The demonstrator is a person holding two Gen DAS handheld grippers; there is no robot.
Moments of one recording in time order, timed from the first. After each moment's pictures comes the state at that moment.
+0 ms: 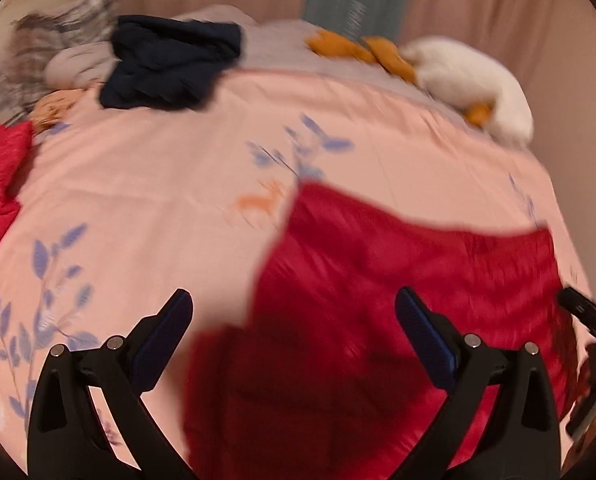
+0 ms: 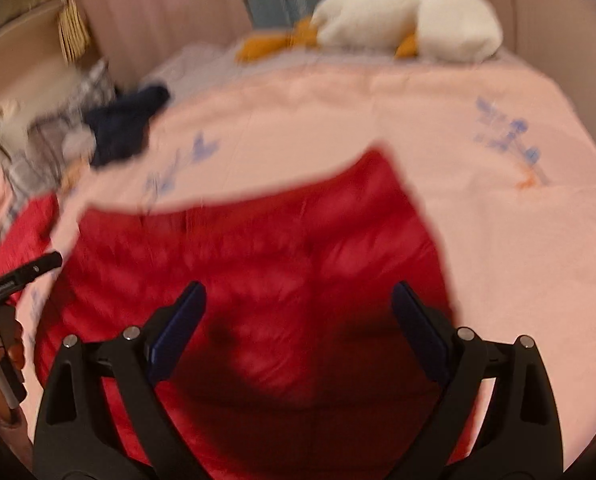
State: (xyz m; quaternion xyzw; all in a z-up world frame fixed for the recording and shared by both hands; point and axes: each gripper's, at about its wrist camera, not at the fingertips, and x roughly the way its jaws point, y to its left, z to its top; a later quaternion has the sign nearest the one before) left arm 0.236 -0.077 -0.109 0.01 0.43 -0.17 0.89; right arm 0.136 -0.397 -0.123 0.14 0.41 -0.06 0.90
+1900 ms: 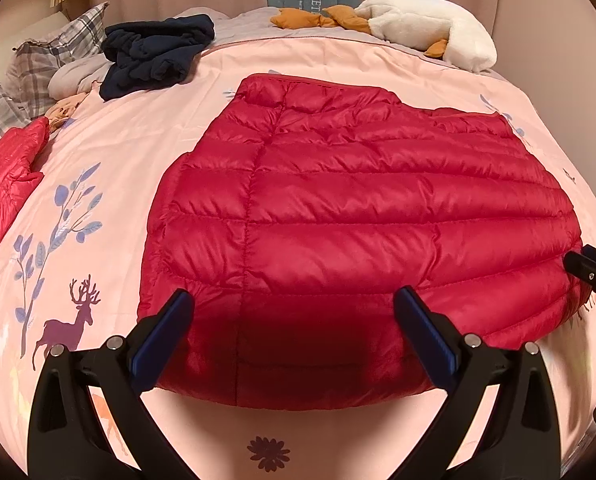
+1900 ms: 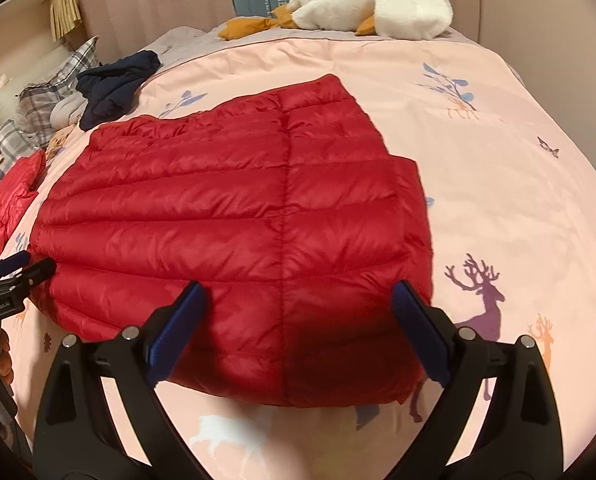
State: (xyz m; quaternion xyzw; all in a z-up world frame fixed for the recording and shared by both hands) left arm 0.102 -0.083 -0.139 0.08 0.43 -0.17 0.89; right arm -0.010 -0.361 -0.136 0.12 0.41 -0.12 0.90
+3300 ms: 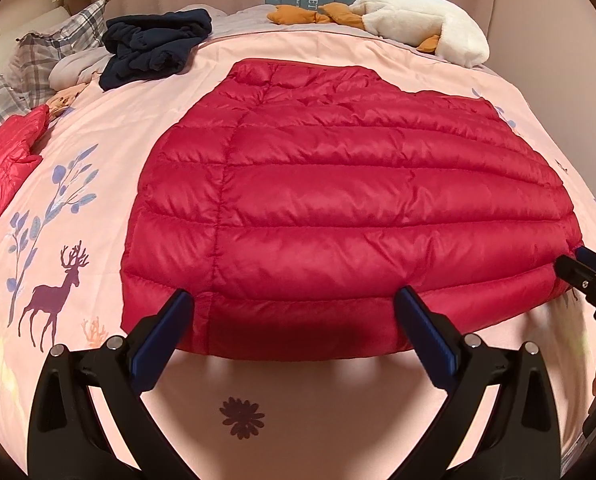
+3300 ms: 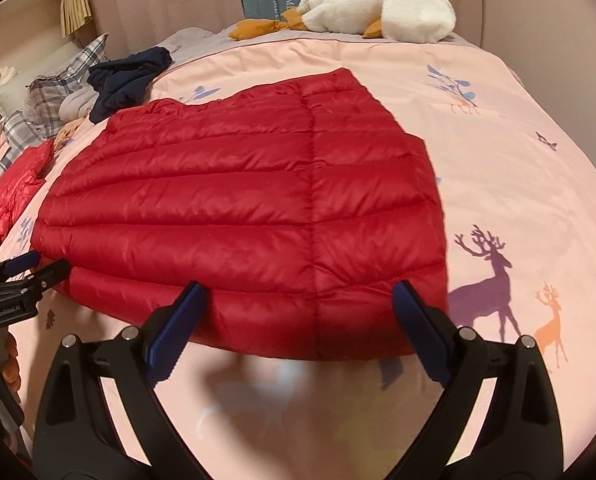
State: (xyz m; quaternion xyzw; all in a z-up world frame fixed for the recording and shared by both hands) left arm 0.071 -0.081 -0.155 0.07 0.43 -0.17 0.88; right arm -0.035 -0.338 -0.146 0.11 0.40 -0.11 0.90
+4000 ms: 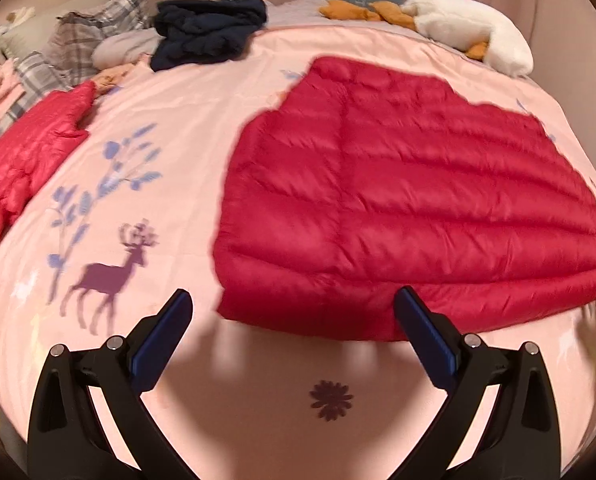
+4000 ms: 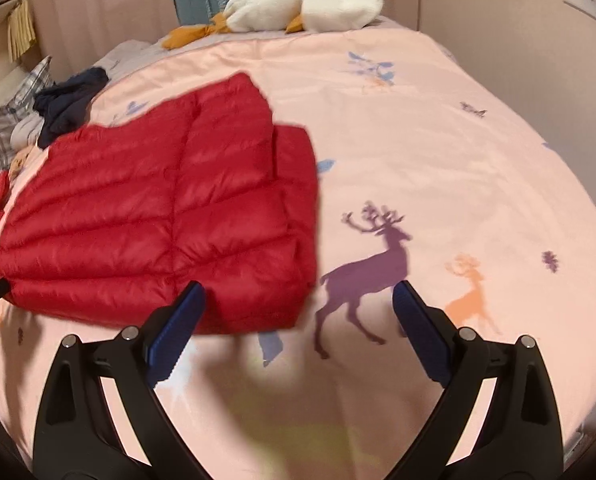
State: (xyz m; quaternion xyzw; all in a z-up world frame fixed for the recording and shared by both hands) left arm 0.079 -0.036 -0.140 0.06 0.44 -0.10 0.89; right arm -0.073 -0.389 -0.134 0.13 0.40 -0.21 0.88
